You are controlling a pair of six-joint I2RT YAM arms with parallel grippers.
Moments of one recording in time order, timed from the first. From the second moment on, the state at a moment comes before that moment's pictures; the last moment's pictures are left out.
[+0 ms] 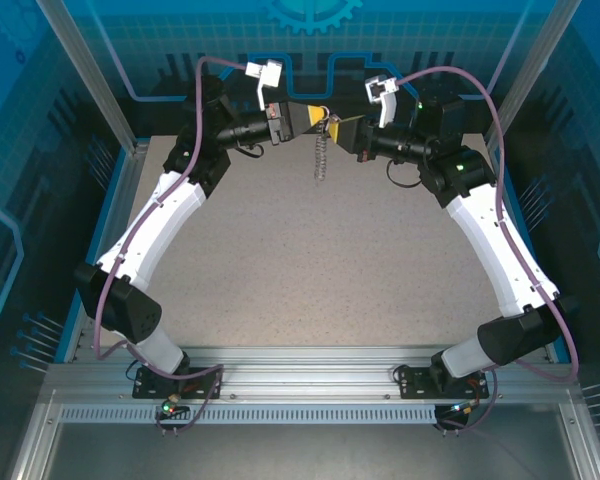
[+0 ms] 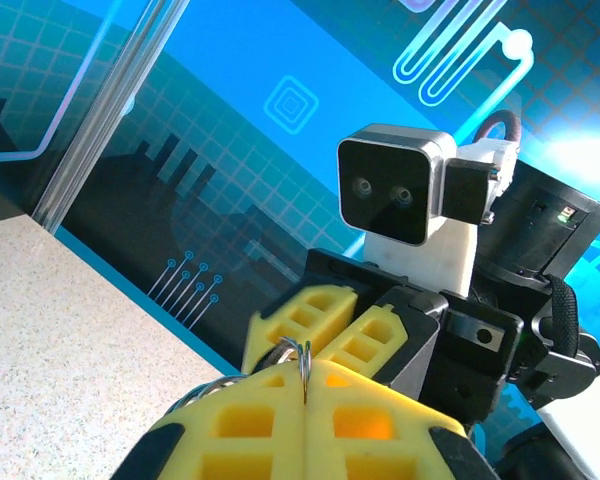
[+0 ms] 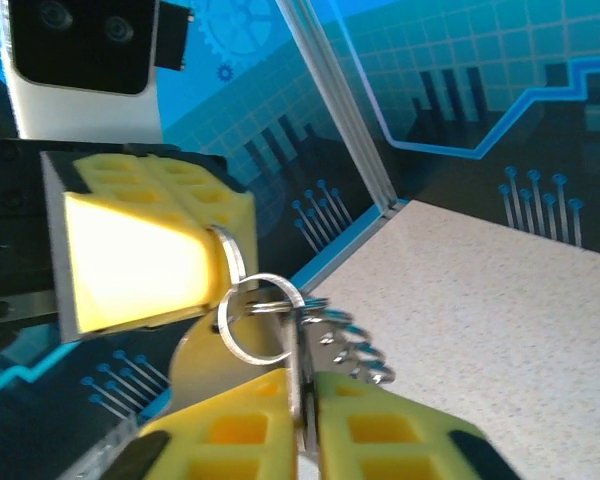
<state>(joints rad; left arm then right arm) -0.37 1.65 1.76 0.00 0.88 -0.75 0.36 1.49 1.74 -0.47 -0.66 0.34</state>
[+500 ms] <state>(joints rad) -0.37 1.65 1.76 0.01 0.86 -0.75 0.37 1.52 1.77 -0.51 -0.73 0.30</state>
